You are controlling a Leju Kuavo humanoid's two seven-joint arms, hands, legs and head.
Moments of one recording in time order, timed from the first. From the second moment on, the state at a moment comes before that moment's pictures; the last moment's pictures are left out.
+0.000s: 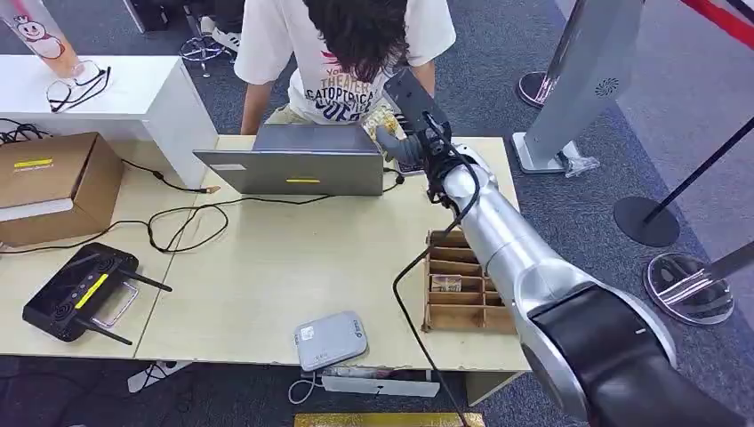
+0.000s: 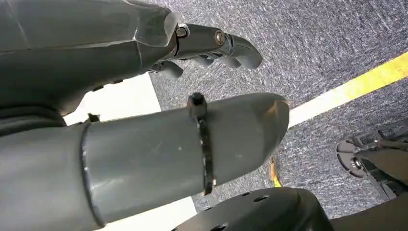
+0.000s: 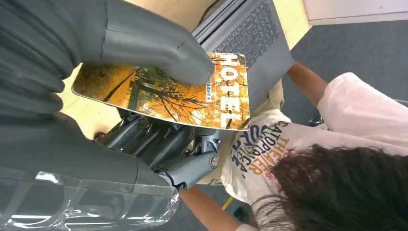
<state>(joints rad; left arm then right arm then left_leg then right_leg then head) -0.14 -0.13 0.92 -0.16 -1.46 -0.06 0.20 -1.07 0.13 0.44 -0.41 -0.07 0.03 -0.06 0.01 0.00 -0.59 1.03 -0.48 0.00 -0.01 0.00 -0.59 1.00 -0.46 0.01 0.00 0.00</state>
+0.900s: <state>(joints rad) -0.14 -0.14 0.91 -0.16 -1.45 -0.07 0.20 -1.07 0.11 0.43 -0.38 -0.04 0.01 -0.03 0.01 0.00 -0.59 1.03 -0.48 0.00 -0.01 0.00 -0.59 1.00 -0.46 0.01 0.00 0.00</state>
